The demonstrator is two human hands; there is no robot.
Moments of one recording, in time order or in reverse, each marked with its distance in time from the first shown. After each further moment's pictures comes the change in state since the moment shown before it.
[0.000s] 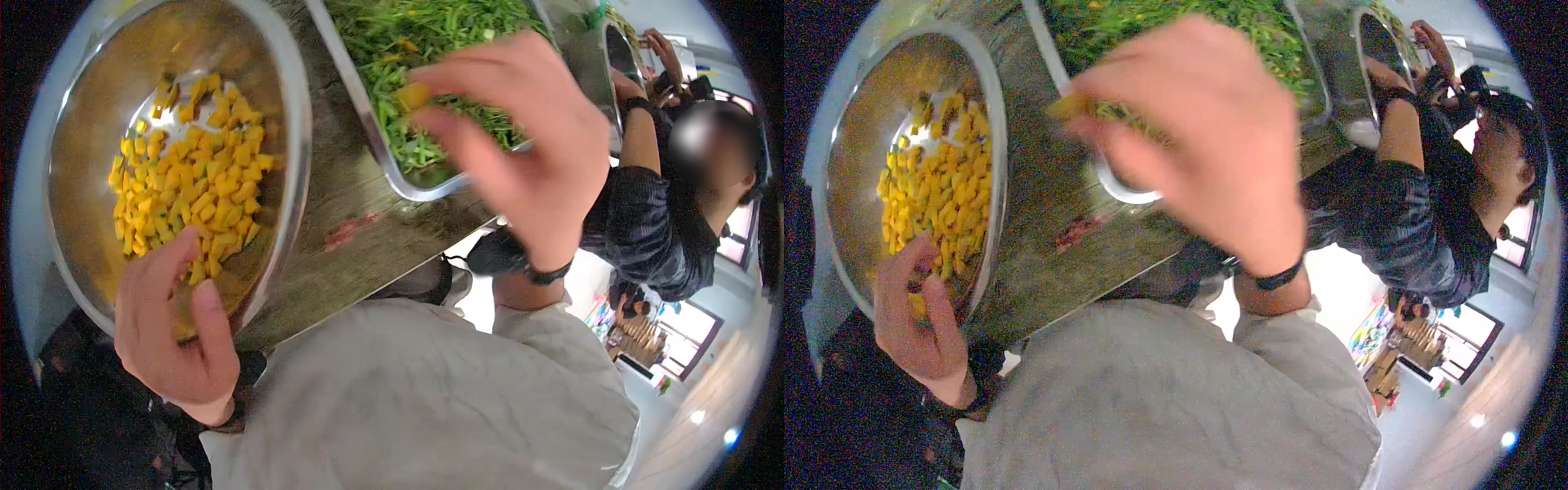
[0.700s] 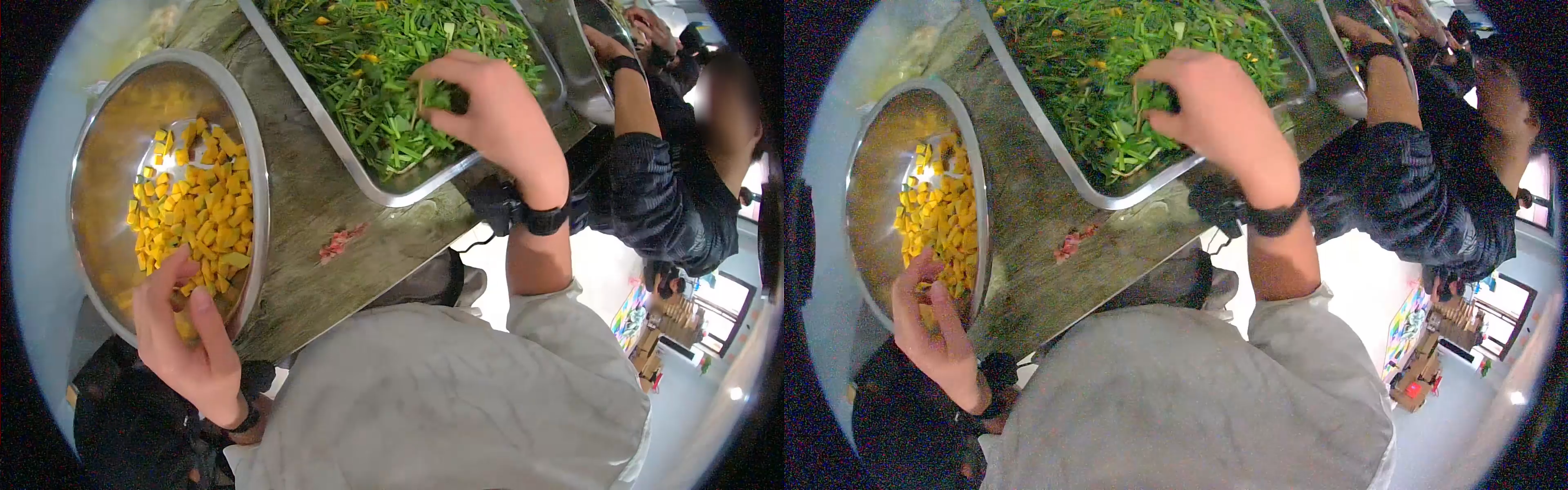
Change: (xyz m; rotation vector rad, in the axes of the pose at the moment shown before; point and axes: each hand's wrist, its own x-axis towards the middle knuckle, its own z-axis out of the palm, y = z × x) left_hand 0.001 0.009 0.011 0.015 0.086 -0.044; right_hand -0.052 0.077 0.006 -0.090 -0.263 0.359
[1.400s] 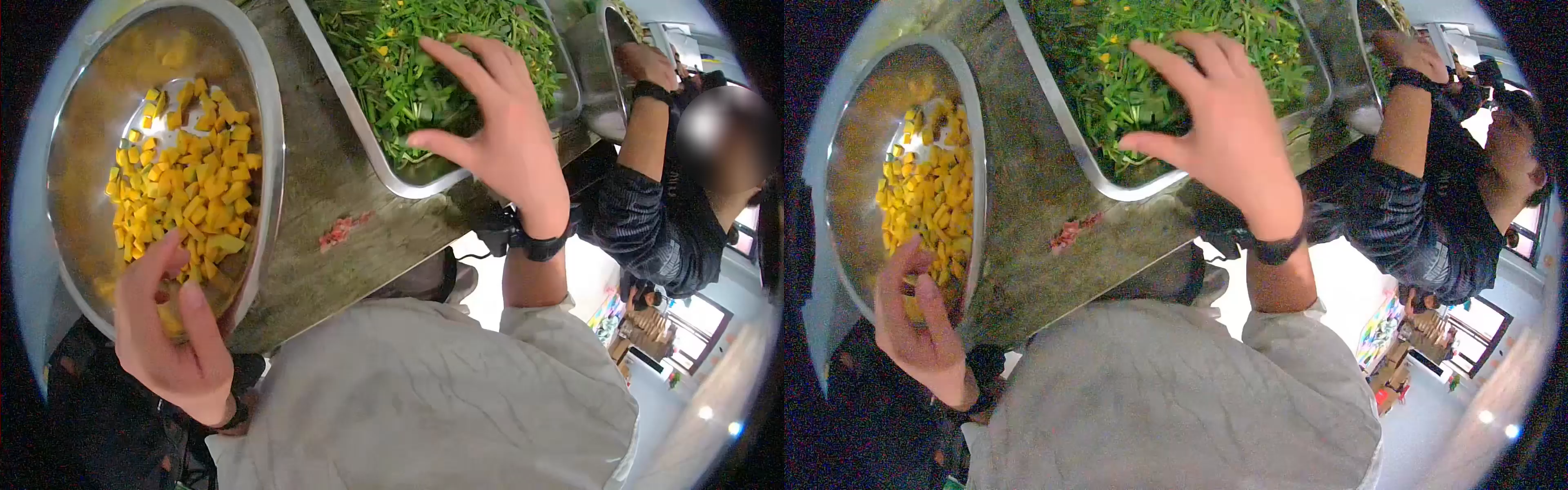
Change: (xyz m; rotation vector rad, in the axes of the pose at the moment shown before) left_hand -0.001 -0.004 -0.005 -0.010 -0.061 -0.020; right_hand -0.010 -0.022 0.015 -0.121 0.115 -0.113
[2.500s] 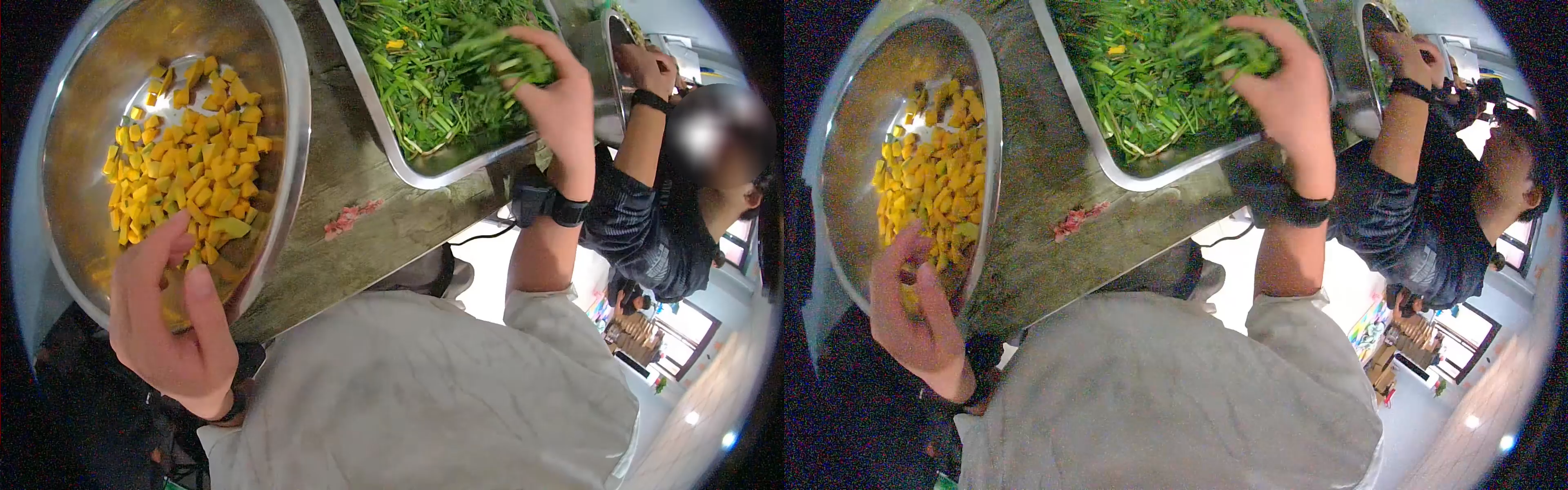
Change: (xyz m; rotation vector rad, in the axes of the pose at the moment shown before) left_hand -0.001 -0.003 0.003 -0.027 0.044 0.025; right_hand 0.004 0.065 -0.016 0.247 0.049 0.224
